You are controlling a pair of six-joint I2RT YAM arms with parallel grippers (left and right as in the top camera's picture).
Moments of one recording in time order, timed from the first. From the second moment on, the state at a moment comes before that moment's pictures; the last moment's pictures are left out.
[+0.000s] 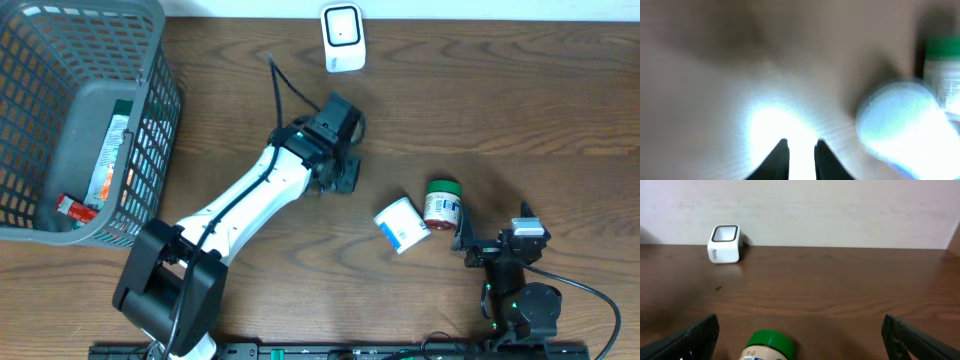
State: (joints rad) left arm -0.62 1.80 1.35 -0.80 0.18 -0.36; right arm 0.02 0.01 0.01 -0.07 0.00 0.03
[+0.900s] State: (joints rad) left arm -0.78 1.80 1.17 -0.54 0.29 -0.47; right arm 0.02 0.01 0.01 -0.07 0.00 0.03
